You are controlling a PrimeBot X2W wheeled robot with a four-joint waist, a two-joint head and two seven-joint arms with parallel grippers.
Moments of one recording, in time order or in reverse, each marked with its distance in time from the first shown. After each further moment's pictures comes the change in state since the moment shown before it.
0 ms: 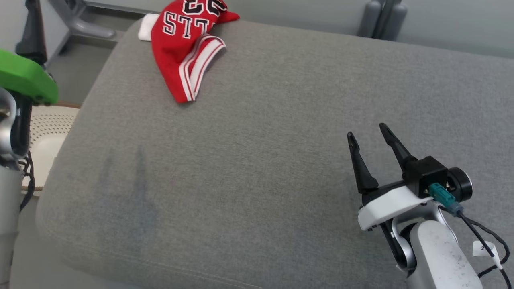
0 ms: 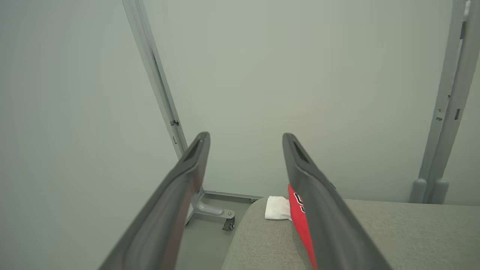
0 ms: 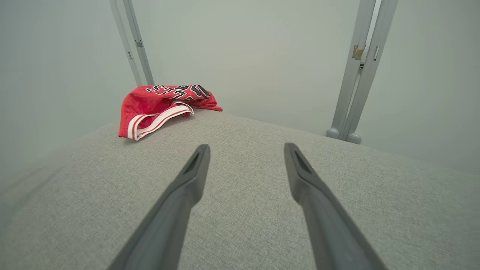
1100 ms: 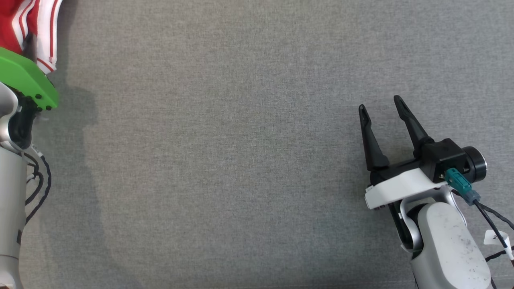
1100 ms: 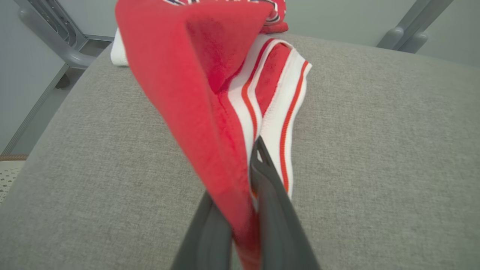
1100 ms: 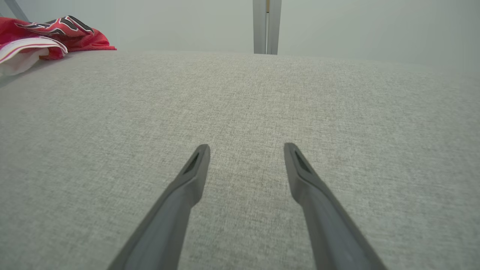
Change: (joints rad) left arm -0.156 -0.056 -0.007 0.473 -0.150 -0.087 0.128; right arm -0.067 -0.001 -0.039 -0.040 -0.014 0.000 -0.036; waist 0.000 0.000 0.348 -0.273
